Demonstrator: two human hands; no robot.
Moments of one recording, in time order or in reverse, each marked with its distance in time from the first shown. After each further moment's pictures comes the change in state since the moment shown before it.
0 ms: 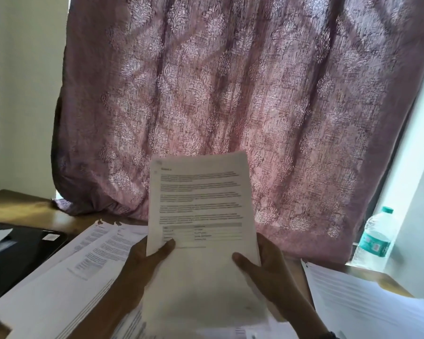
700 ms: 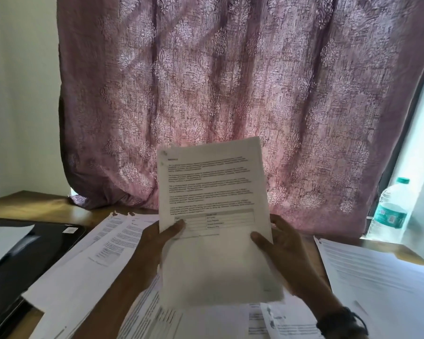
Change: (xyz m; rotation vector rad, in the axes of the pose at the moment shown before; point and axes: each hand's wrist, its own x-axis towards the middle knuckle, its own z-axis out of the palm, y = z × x) left_hand -0.009 0.023 0.005 0.030 -0.060 -0.077; right_hand -0.009 0.007 -0.005 0.192 0.070 0.077
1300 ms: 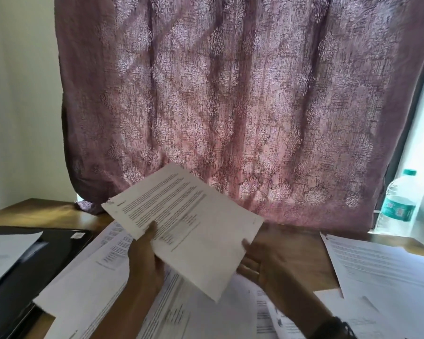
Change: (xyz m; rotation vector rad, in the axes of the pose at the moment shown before) left_hand 0.010 -0.024 -0.020 -0.446 0.392 0.028; right_hand -0.012 0.028 0.029 0.453 -0.083 0.395
